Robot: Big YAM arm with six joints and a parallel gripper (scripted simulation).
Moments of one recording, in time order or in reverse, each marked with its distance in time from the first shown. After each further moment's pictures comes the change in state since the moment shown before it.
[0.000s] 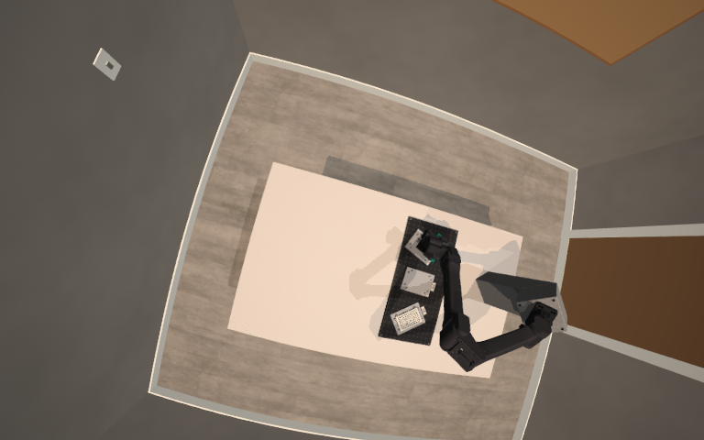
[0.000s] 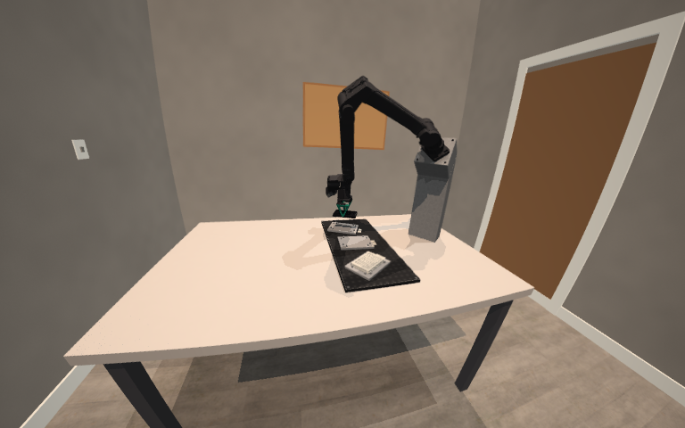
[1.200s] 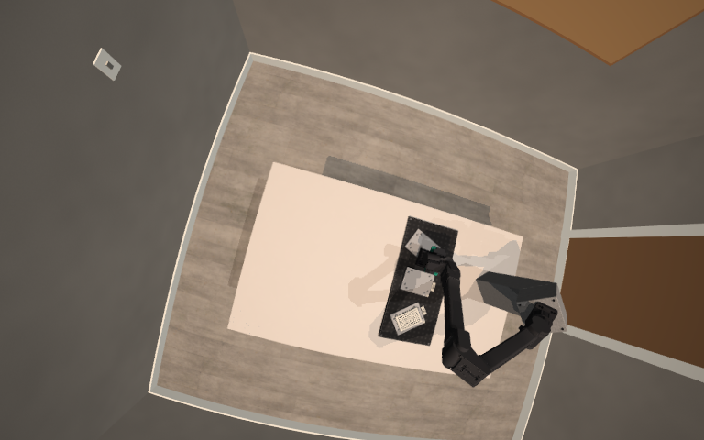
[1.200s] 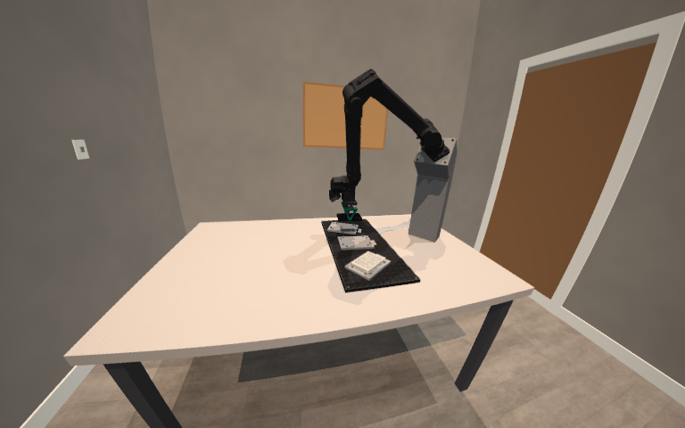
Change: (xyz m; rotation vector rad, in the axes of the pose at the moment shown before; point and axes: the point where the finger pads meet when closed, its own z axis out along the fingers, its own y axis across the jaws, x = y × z) arm 0.032 0.051 -0.002 0.009 0.002 -0.353
